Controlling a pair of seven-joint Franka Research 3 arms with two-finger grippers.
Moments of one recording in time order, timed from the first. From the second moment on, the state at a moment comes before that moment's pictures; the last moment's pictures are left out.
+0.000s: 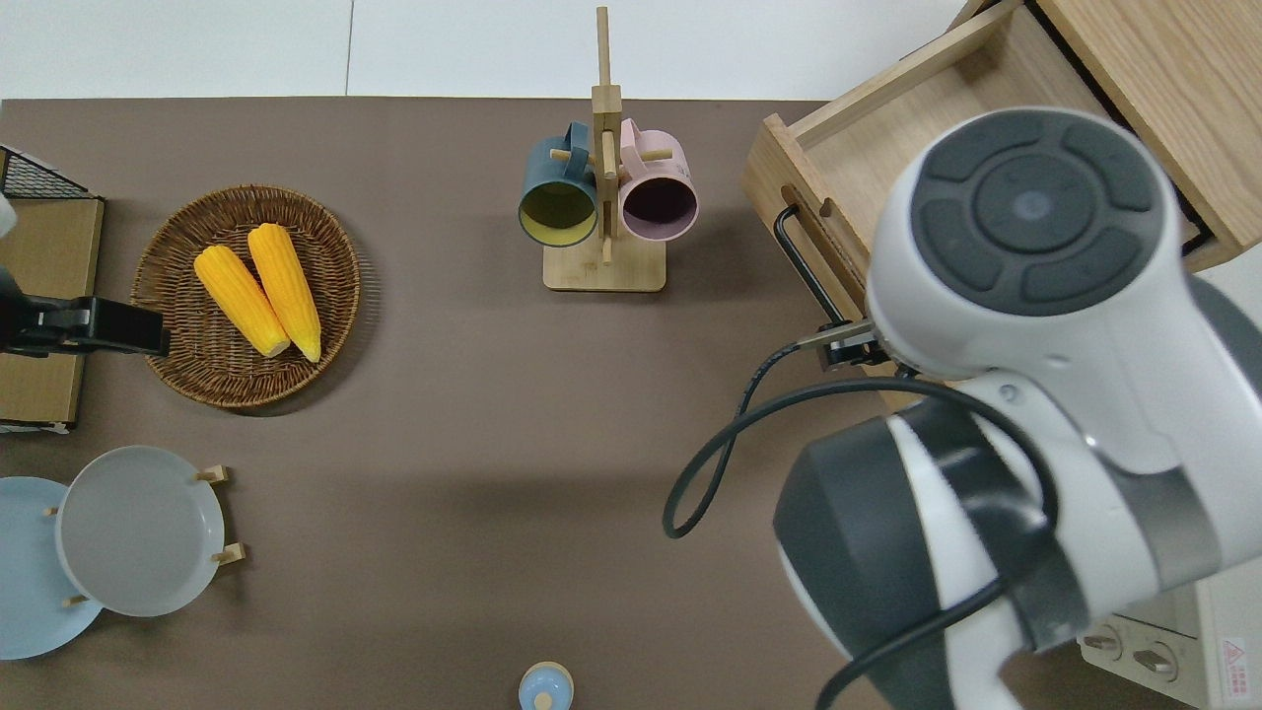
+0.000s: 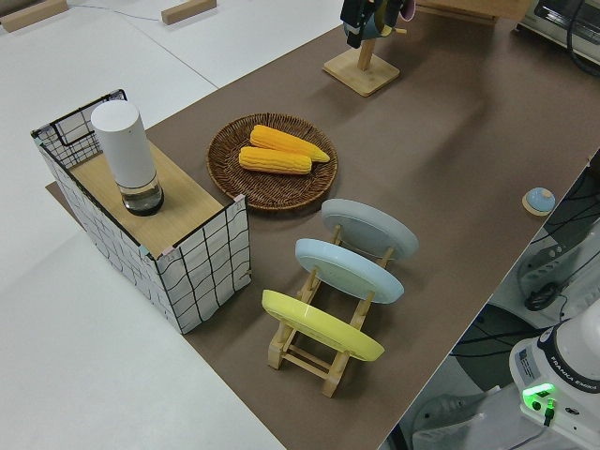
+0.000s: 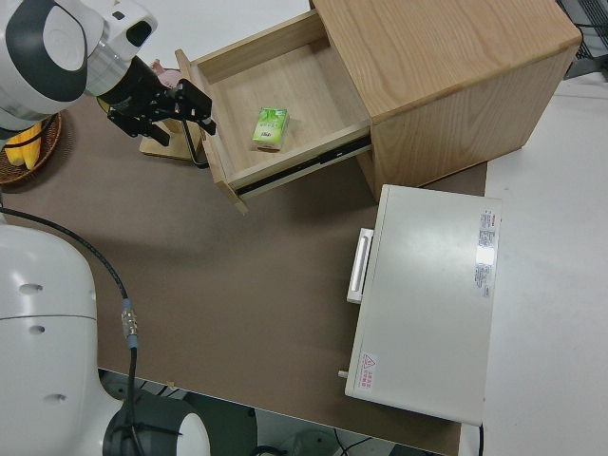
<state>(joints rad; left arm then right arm) -0.15 0.04 0.15 -1.49 -0.02 1.55 0.05 0.30 0.19 0.02 -1.31 -0.21 1.44 0.15</state>
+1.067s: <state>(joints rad) -0.15 0.04 0.15 -1.49 -0.02 1.55 0.05 0.11 0.18 -0.12 -1.34 0.02 1.47 0.07</state>
